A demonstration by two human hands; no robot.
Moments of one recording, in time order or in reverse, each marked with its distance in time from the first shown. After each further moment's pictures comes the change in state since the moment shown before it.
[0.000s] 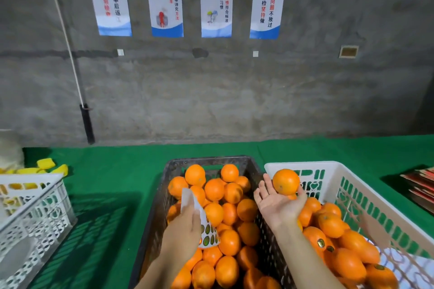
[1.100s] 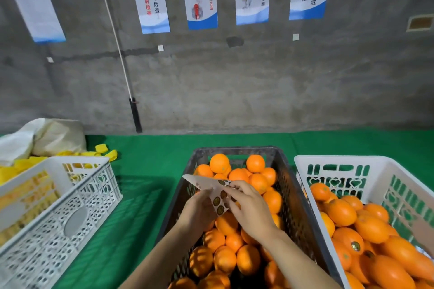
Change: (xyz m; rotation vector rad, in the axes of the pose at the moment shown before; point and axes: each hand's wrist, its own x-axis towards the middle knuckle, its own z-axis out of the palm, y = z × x) left_hand 0.007 0.022 -0.018 -1.195 -0.181 -0.513; right_hand -0.015 0.081 -0.019 -2.150 -0.819 -0.763
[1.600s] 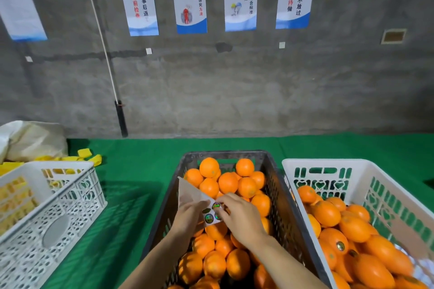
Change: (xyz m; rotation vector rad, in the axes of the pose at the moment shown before) left_hand 0.019 -0.020 -0.011 0.224 0.202 0.018; right_hand -0.005 -0.012 -0.004 0.016 0.015 0.045
